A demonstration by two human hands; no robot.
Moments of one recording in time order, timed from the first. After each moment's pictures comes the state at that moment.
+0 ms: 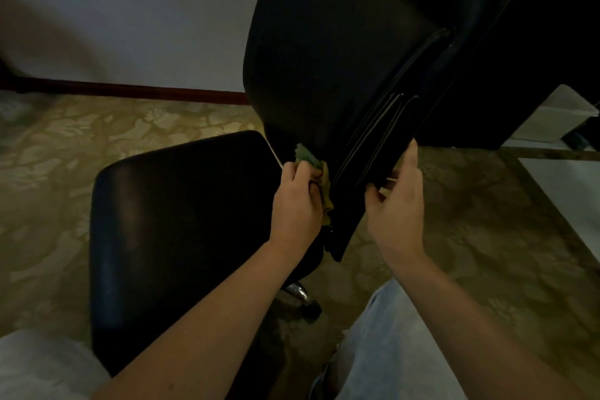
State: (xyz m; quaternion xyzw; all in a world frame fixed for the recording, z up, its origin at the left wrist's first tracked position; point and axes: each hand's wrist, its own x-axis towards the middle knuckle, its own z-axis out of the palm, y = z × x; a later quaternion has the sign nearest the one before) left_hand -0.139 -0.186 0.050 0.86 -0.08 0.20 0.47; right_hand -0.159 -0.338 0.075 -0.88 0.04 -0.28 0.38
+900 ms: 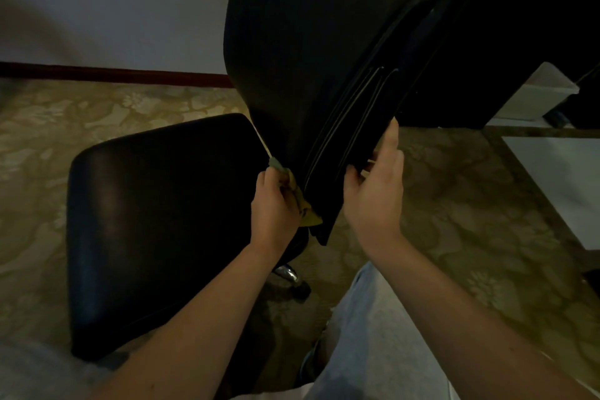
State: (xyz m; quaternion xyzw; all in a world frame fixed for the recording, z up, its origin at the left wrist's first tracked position) left_hand -0.145 -0.184 -0.001 0.85 -0.01 0.14 0.51; right_hand -0.166 -0.330 0.070 -0.88 0.06 -0.29 0.37
